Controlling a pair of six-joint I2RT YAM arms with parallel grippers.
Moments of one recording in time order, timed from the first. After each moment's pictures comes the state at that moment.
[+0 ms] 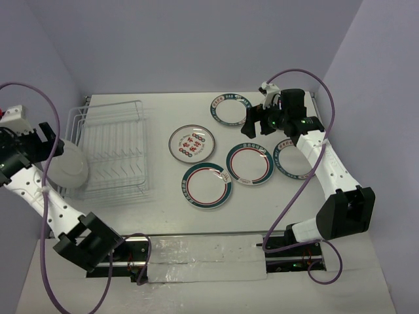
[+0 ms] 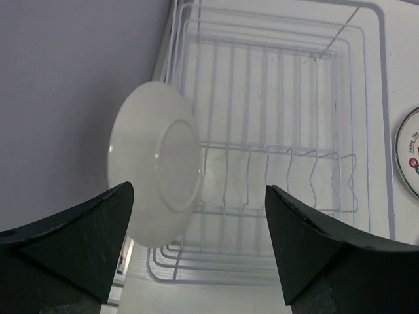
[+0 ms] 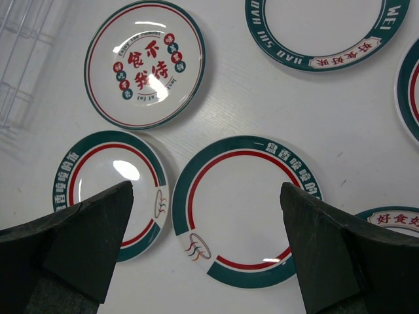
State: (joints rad) left arm 0.86 1.18 1.30 -0.77 0.61 0.29; right arm 0.17 1.40 1.29 -0.54 -0.43 -0.05
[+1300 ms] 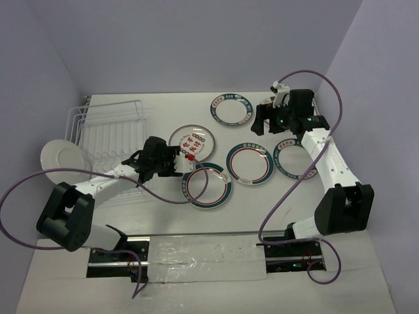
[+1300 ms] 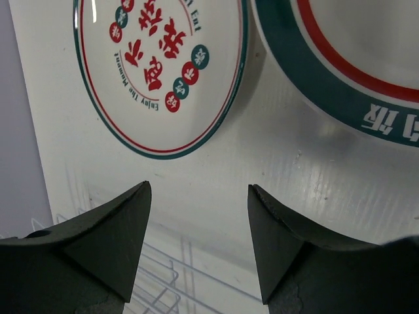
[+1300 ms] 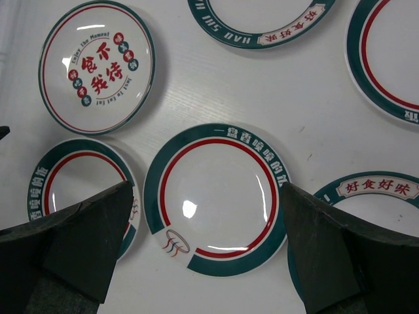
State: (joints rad) left arm -0.54 1.39 0.76 -0.13 0.11 1.06; right arm 0.07 1.42 1.28 -0.55 -0.39 -0.03
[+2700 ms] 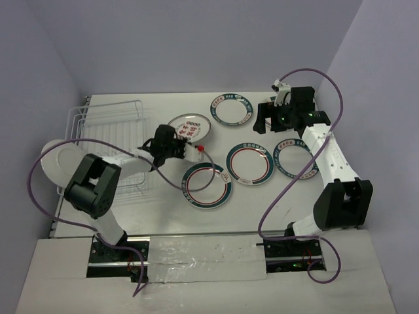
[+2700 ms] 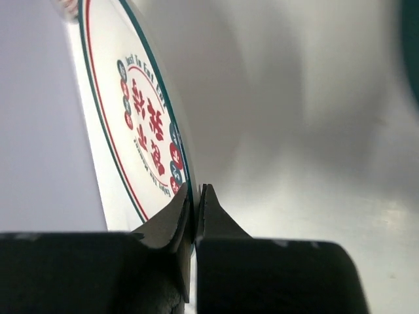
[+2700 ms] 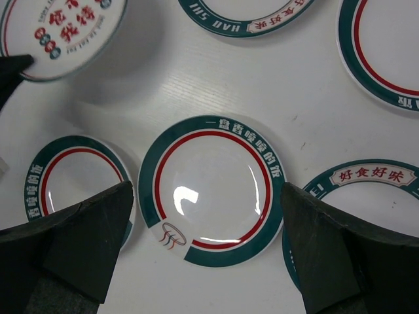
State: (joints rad) left arm -0.52 1.73 0.87 0.19 0.17 1.32; right arm 0.05 1.47 1.34 -0.63 -0.37 -0.04
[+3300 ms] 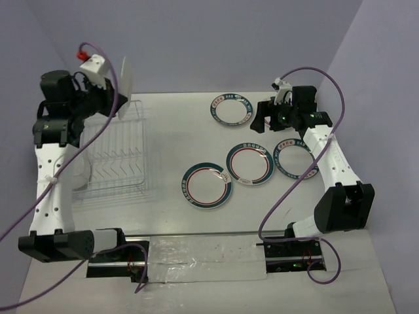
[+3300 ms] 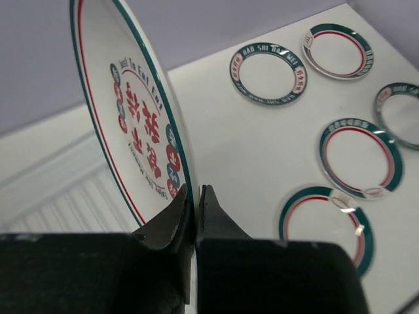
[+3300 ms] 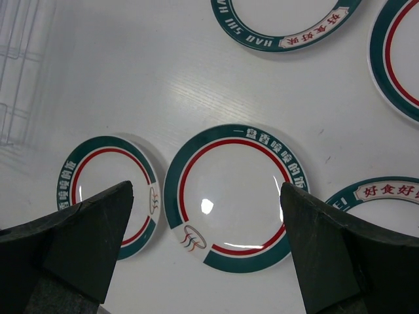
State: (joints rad) left arm -0.03 1.29 1.63 -0.65 0.52 0.13; right arm 0.05 1.44 1.34 -0.61 -0.46 -0.01
